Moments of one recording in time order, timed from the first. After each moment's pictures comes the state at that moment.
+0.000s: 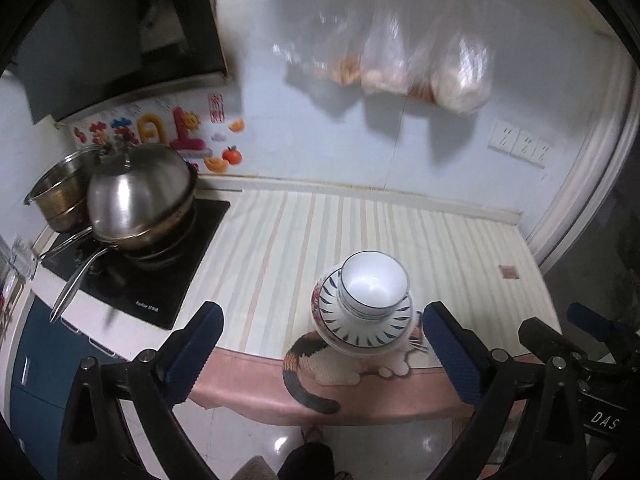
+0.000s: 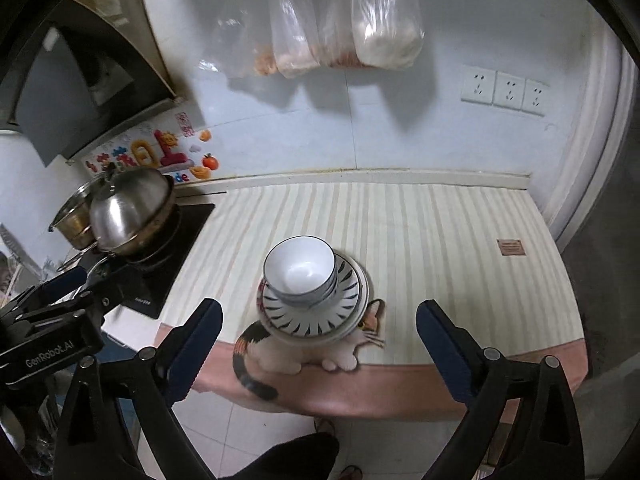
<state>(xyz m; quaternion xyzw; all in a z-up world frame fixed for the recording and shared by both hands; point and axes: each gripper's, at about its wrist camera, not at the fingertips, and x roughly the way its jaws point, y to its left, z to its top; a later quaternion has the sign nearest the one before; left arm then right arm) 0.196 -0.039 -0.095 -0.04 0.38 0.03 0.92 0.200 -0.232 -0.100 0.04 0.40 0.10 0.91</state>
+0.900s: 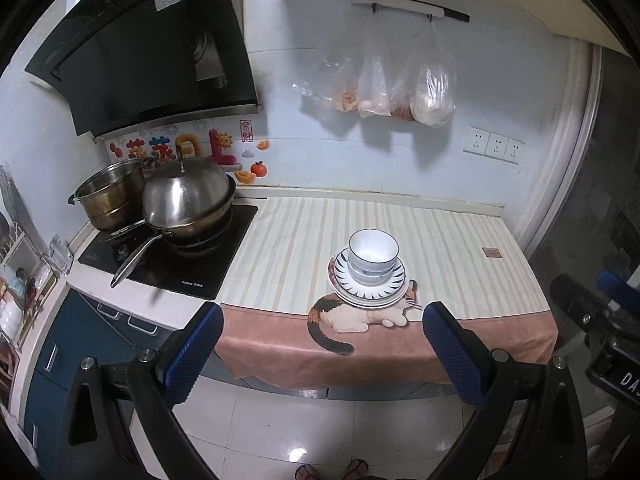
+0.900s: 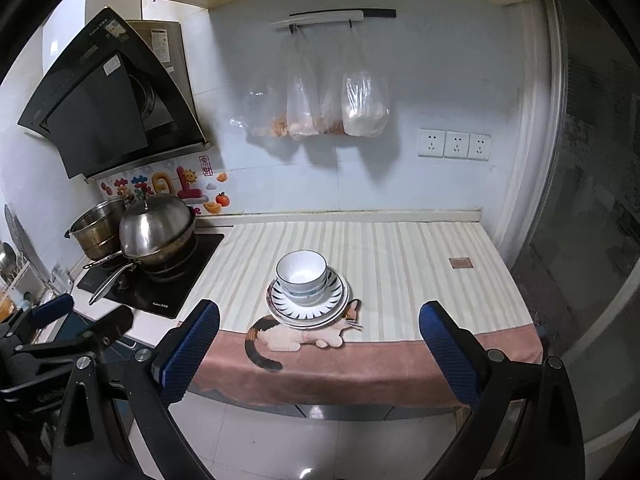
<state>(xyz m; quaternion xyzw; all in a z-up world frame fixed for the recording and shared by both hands) 0.044 -0.041 -0.051 -0.01 0.35 0.04 0.94 -0.008 -0.230 -0.024 0.03 0.31 0.06 0.95</state>
